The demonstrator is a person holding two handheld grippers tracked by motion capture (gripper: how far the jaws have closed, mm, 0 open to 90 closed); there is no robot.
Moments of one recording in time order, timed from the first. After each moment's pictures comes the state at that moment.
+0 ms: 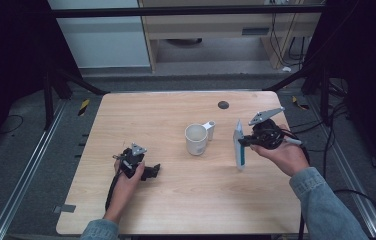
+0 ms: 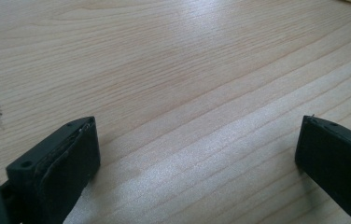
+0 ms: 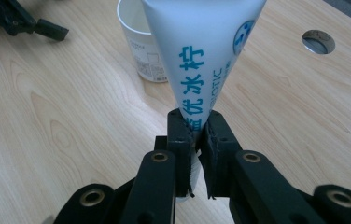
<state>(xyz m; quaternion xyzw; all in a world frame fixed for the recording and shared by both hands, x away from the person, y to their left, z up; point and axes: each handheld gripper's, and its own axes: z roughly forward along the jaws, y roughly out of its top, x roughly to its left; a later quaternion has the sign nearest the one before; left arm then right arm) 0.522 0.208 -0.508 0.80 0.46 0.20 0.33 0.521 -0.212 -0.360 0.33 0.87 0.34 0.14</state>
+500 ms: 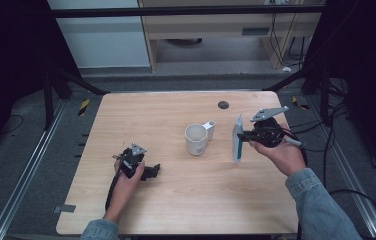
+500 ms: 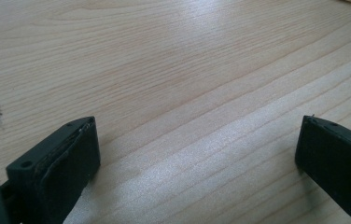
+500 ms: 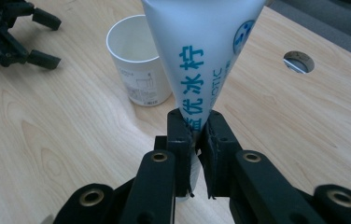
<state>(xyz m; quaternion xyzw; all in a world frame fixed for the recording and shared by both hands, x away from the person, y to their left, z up) 0.522 0.208 -0.508 0.80 0.46 0.20 0.33 0.523 -0.212 -0.359 0.34 0.85 0.38 0.16</state>
